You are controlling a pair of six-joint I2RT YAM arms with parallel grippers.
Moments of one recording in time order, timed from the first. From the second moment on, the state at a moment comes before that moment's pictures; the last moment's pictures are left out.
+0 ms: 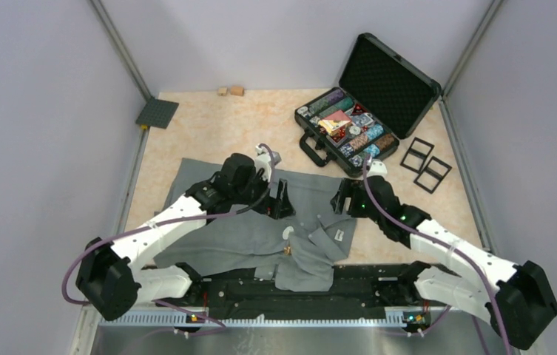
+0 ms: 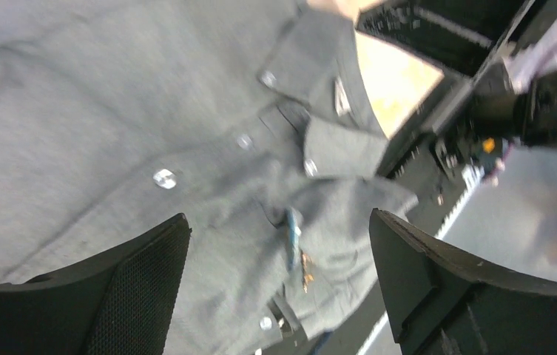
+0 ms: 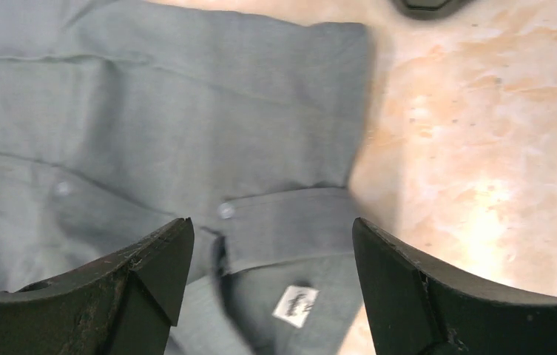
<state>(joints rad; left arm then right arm) -0.69 1.20 0.85 -0.37 0.43 -0.36 0.69 0.92 0.54 -0.23 0.21 0.63</state>
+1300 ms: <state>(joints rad) -0.17 1.56 0.69 0.15 0.28 -0.67 0.47 1.74 0.95 0.07 -0.04 0.41</state>
